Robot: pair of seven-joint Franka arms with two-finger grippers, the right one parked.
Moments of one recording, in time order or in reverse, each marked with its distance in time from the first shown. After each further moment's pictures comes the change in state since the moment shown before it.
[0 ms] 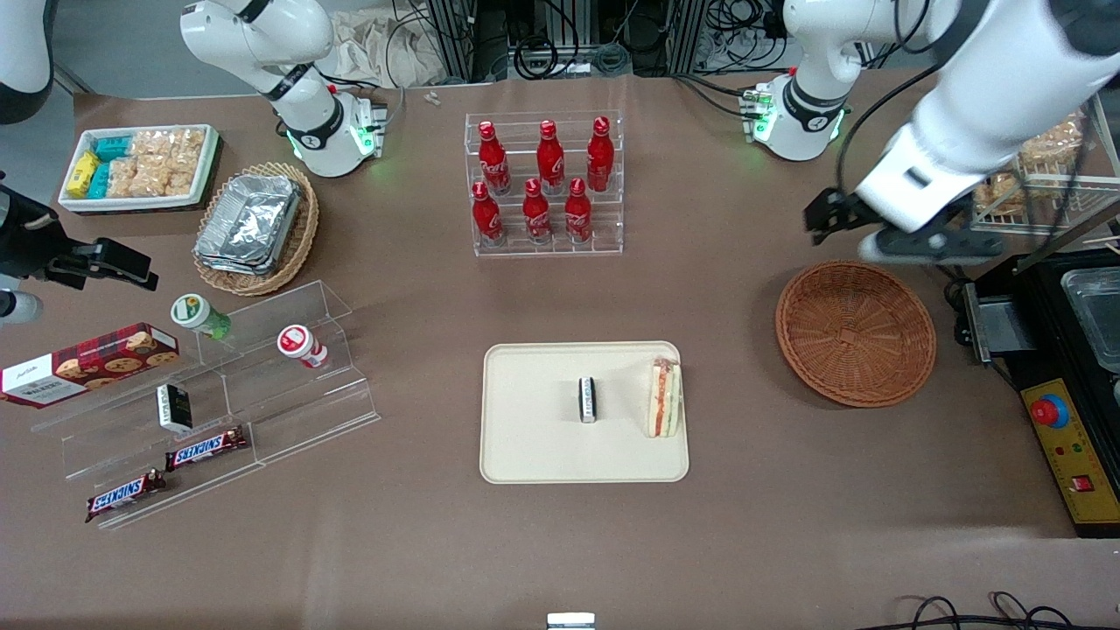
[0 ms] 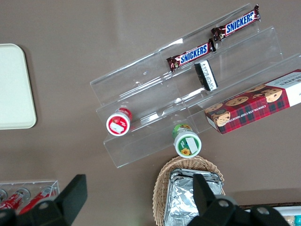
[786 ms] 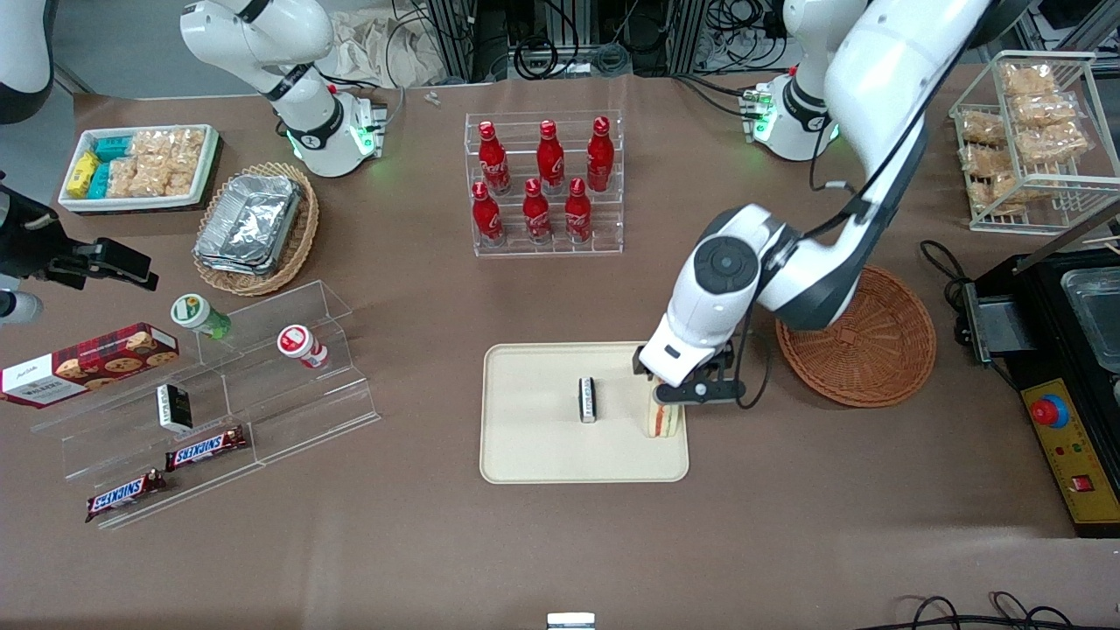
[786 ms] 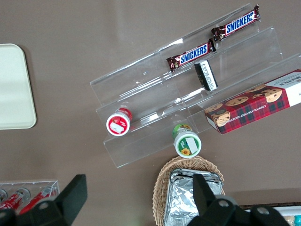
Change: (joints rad) arm -0.006 0.568 -0.356 0.016 0.366 0.589 -0.571
